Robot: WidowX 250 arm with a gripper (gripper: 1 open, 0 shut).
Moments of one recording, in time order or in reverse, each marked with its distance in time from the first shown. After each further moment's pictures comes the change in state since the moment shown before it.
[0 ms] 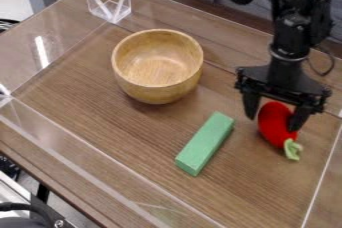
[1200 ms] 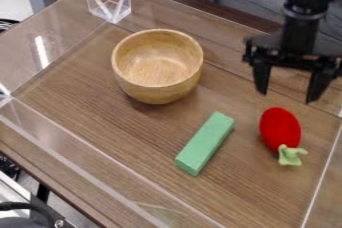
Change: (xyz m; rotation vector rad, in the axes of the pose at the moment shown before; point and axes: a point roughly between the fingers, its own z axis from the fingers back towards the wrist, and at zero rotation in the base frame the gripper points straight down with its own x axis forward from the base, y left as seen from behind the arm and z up) arm 0.005 -0.002 0.068 -0.054 -0.055 0.130
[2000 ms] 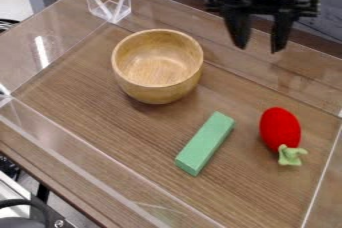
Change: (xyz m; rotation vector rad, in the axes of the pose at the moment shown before) arm -0.007 0.040 0.054 -0.104 -0.051 -0.072
